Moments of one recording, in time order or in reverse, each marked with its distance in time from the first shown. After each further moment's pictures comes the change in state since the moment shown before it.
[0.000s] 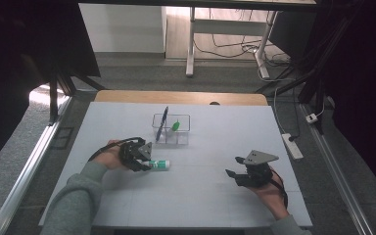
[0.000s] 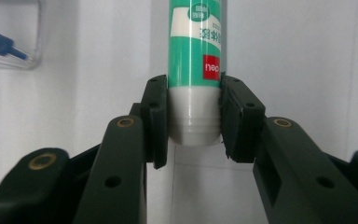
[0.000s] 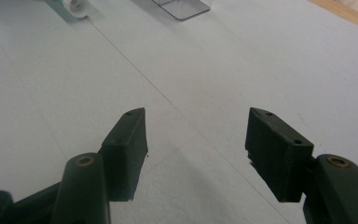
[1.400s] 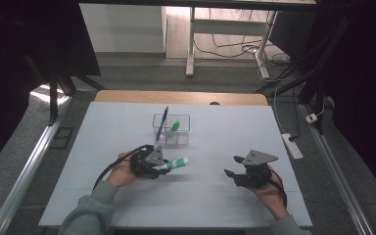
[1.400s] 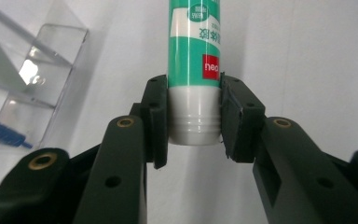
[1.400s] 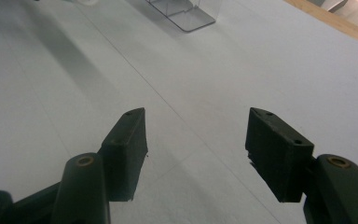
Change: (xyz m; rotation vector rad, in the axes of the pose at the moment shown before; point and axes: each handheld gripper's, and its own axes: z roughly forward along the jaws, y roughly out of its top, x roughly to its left) left arm -0.048 0.043 -0.006 -0.262 0.127 -0.120; right arm 0.006 0.007 -0.003 -0.027 0.009 -0.025
